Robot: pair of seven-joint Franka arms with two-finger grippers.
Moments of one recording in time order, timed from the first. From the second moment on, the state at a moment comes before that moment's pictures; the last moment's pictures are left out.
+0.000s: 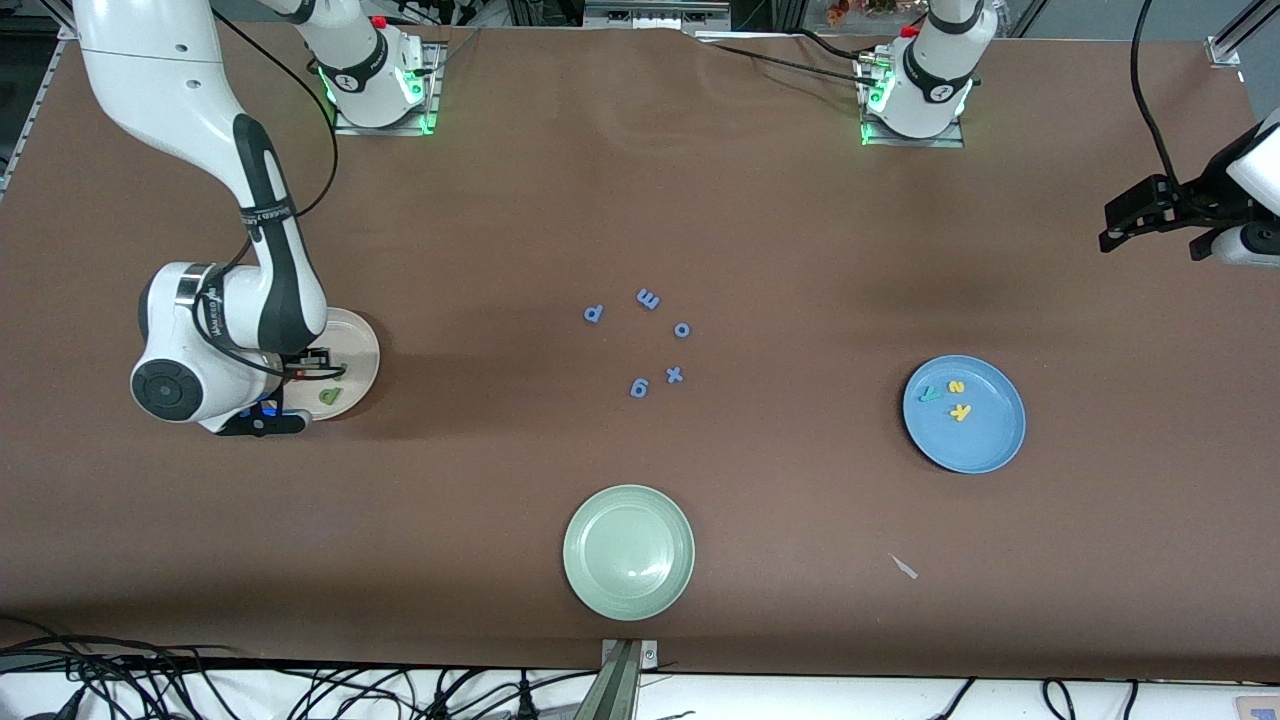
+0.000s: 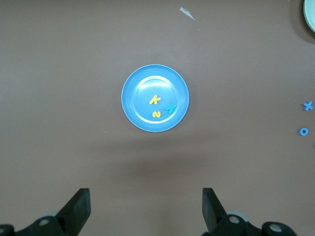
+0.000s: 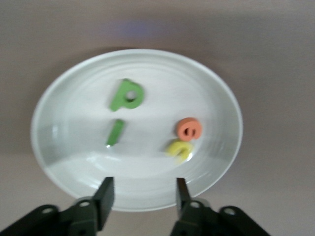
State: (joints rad) left arm -0.05 -0.01 0.06 -1.61 0.00 1.57 0.10; right arm 0.32 0.61 -0.32 -1.68 0.06 1.84 -0.06
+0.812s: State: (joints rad) left arm -0.05 -0.01 0.05 -1.60 0.00 1.57 0.09; right arm 0.35 0.54 -0.31 -1.41 0.08 1.52 -0.06
